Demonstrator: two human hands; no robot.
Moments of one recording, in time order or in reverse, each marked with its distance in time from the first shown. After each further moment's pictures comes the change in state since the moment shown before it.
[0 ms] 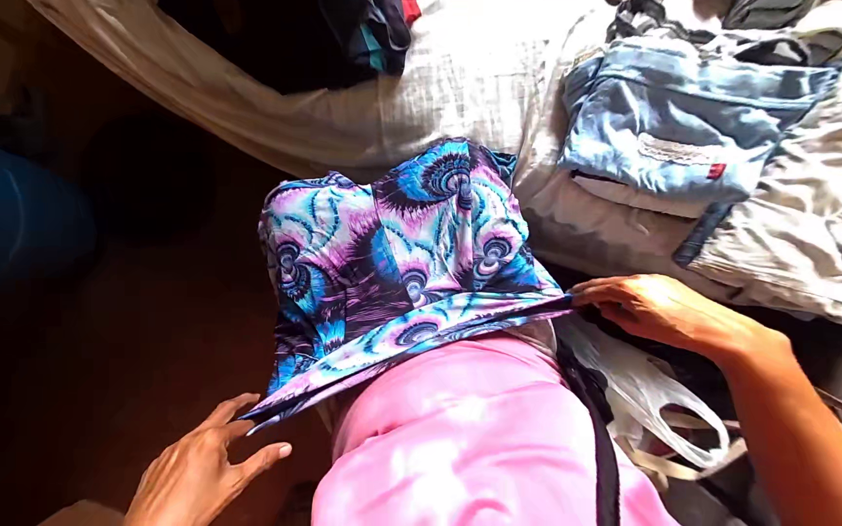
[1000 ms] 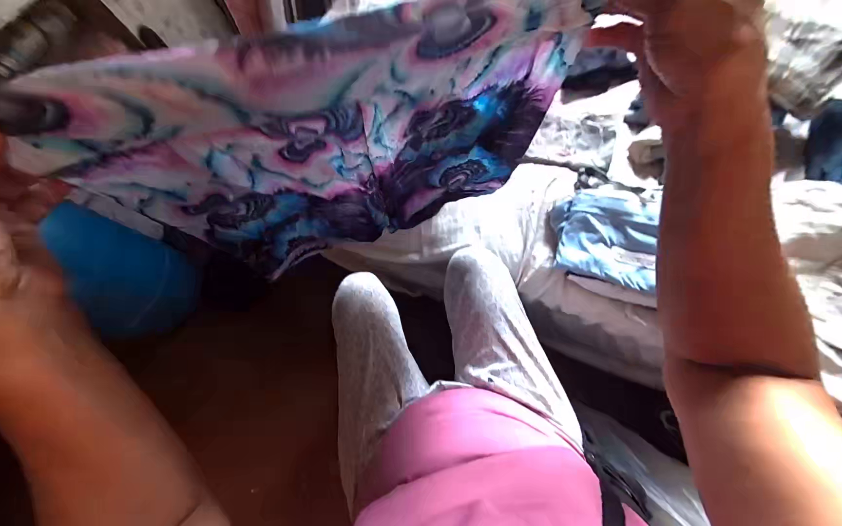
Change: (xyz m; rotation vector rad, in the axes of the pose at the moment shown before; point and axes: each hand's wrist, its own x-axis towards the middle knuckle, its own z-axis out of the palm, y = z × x) left_hand 0.043 0.011 -0.255 -0.993 1.284 0.626; right_hand 0.159 -0.147 -0.261 0.783 1.080 -0.249
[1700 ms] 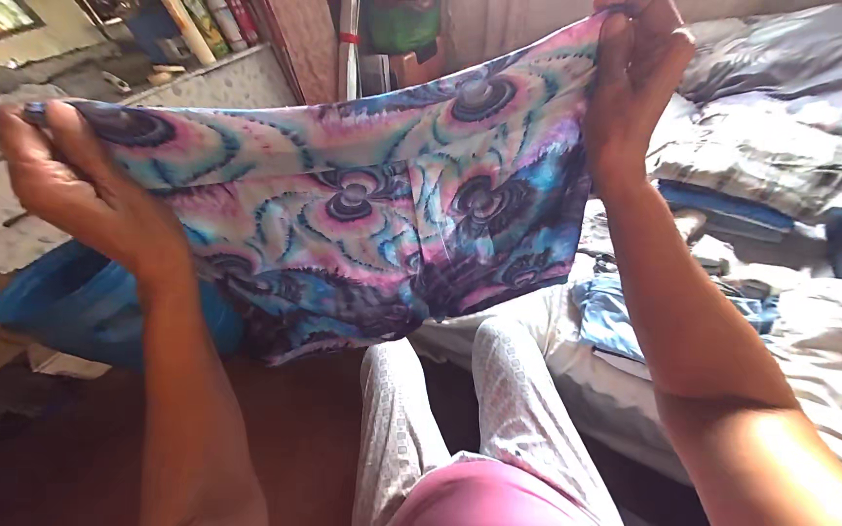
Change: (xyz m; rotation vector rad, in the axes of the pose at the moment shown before) left_hand 0.045 0.043 0.022 0.411 0.388 0.747; right_hand 0.055 -0.025 0.044 -0.113 0.221 -0.718
